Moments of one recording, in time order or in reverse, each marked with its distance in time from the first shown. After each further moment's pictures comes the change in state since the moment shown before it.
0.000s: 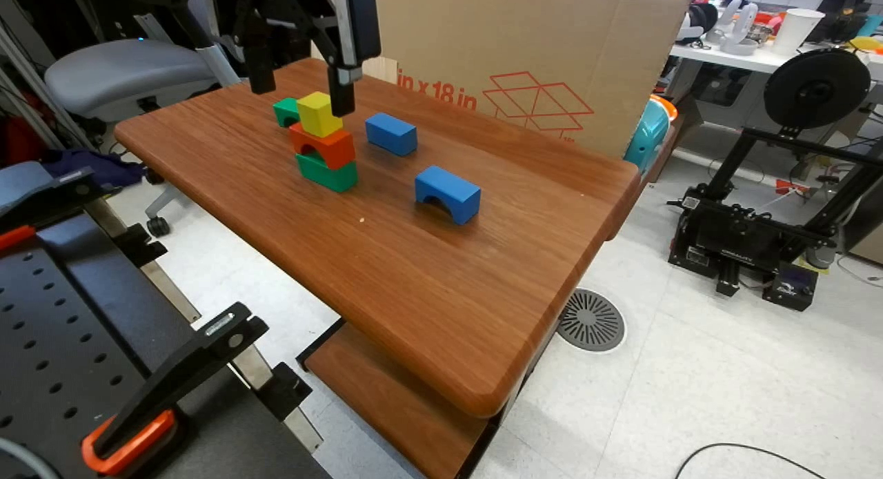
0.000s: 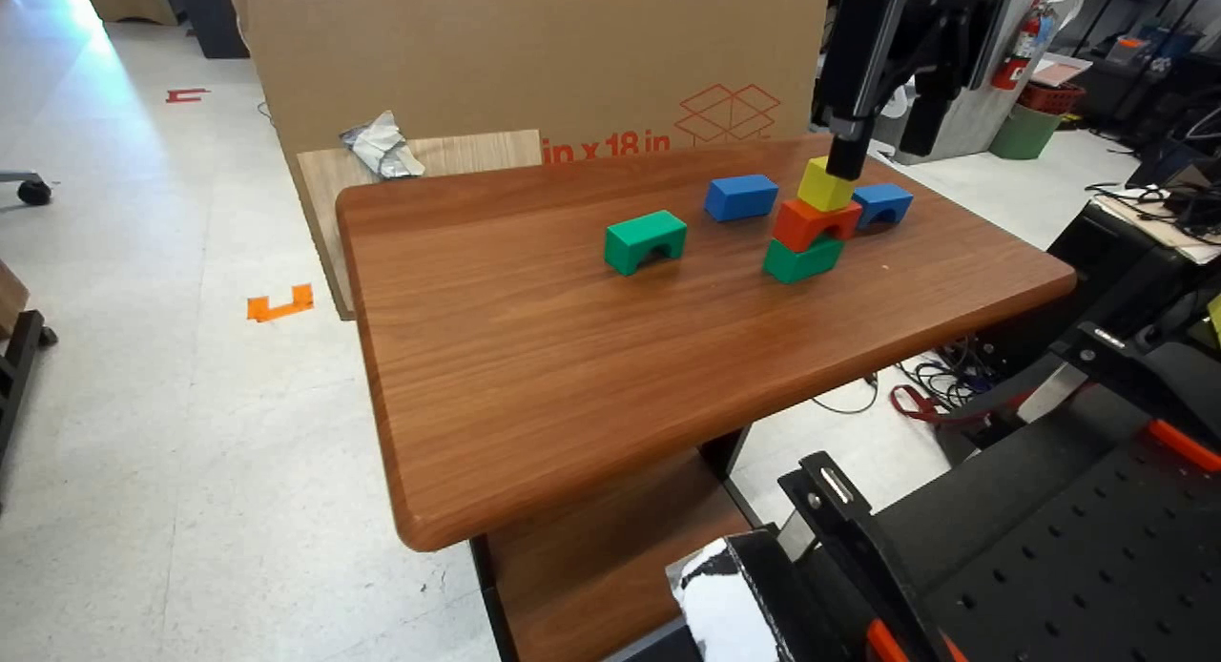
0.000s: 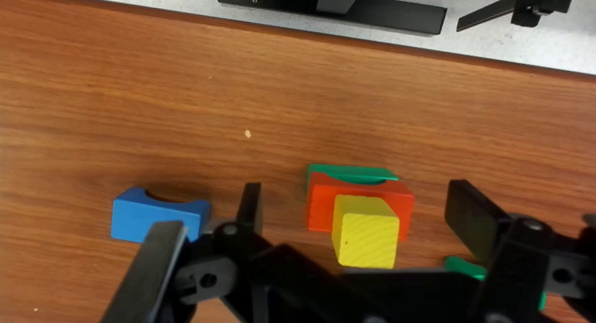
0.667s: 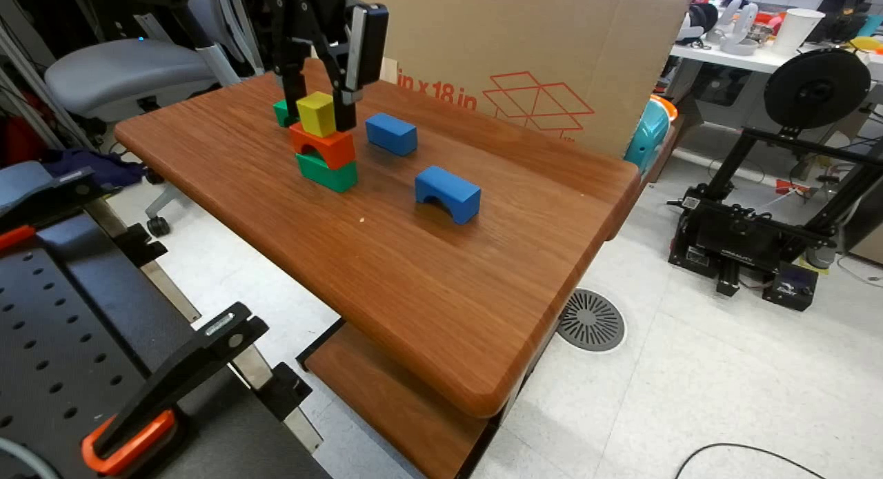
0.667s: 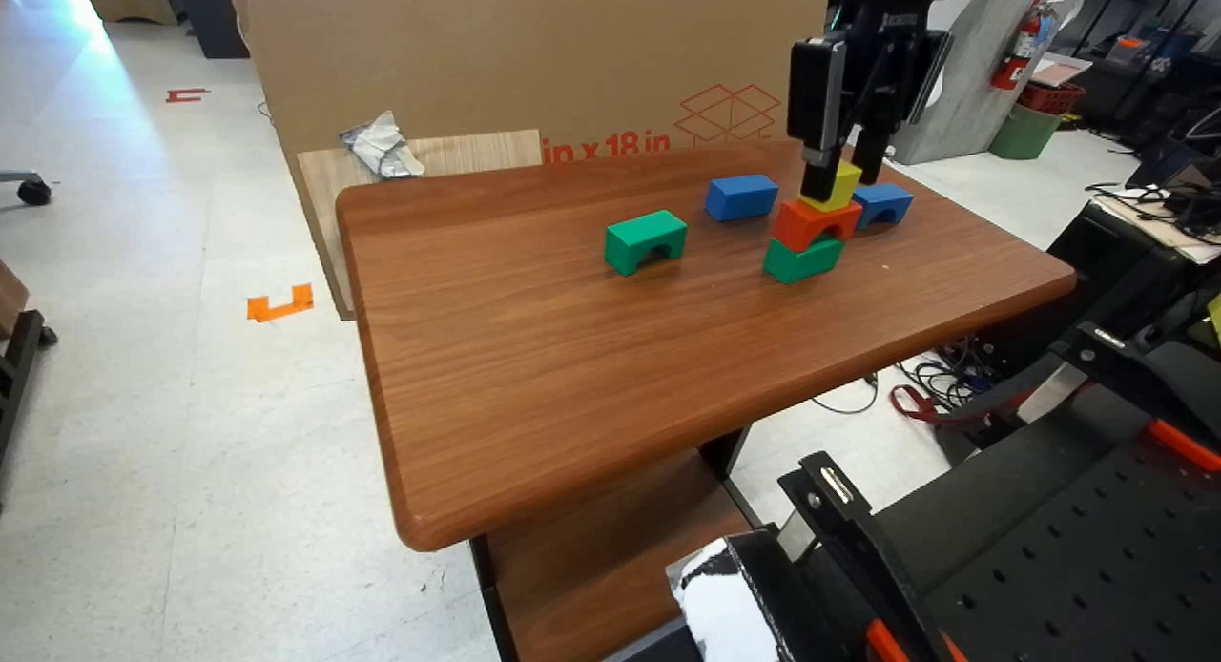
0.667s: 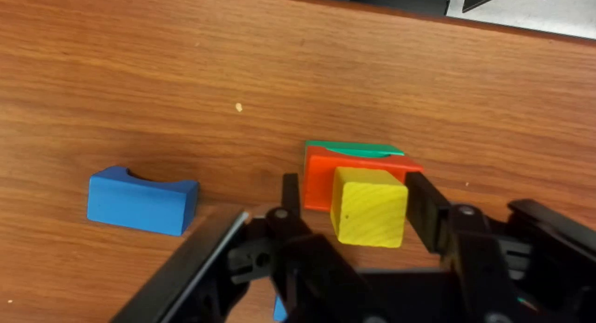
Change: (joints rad) arm 0.009 0.087 0.005 0.081 -0.004 0.000 0.018
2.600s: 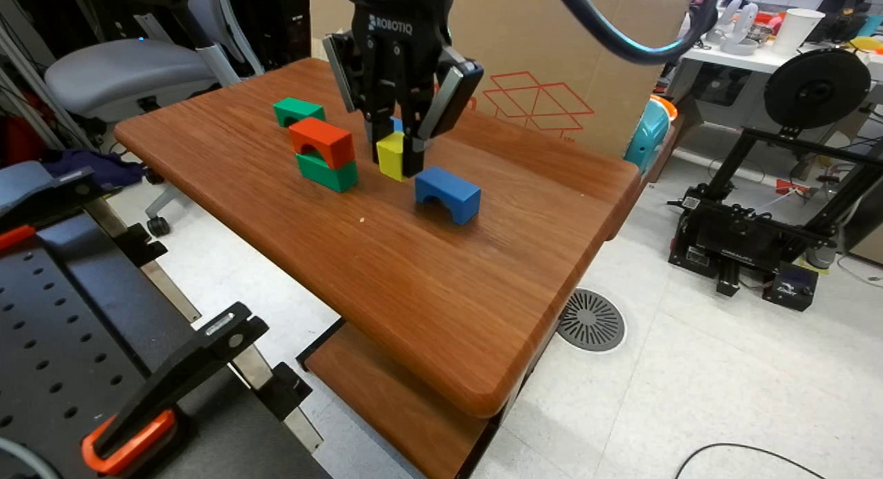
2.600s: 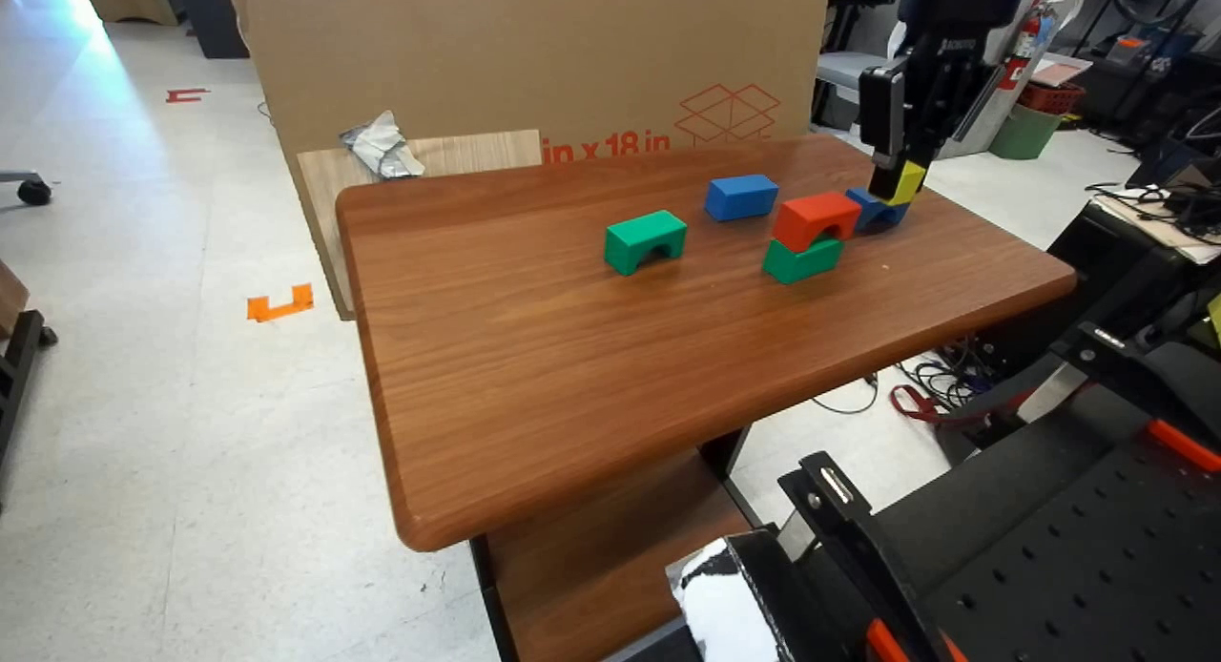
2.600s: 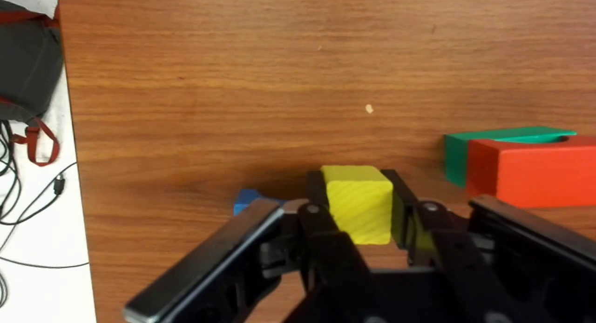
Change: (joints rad) arm -0.118 0.081 -0.041 0.080 0.014 0.006 -0.023
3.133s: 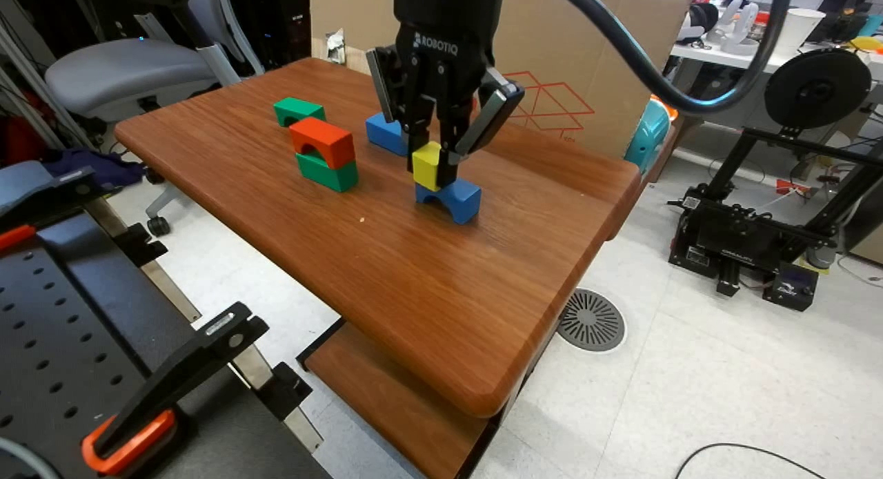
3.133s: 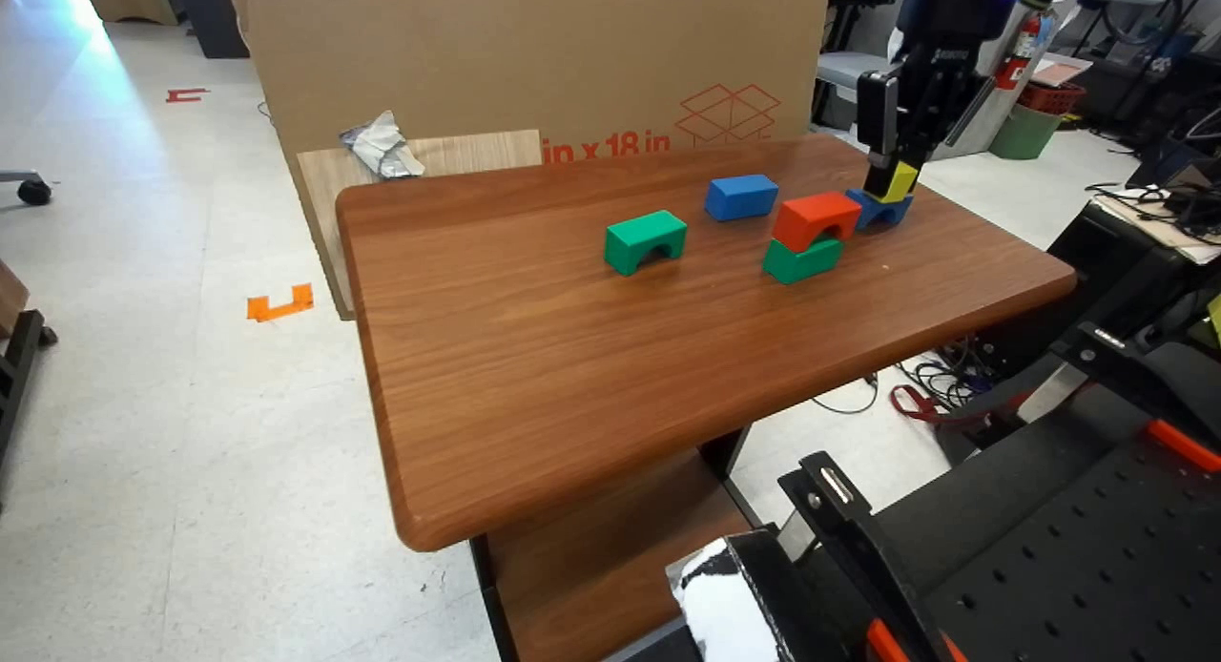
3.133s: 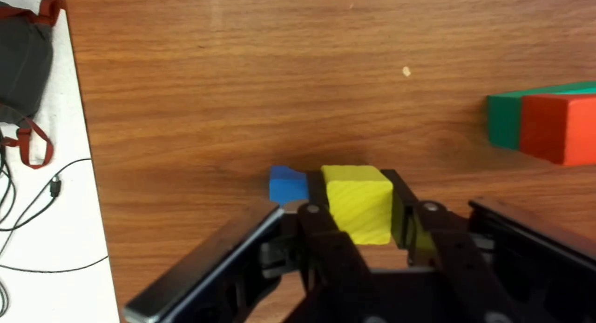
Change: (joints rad) arm -0.043 0.071 0.000 0.084 0.057 -0.001 -0.042
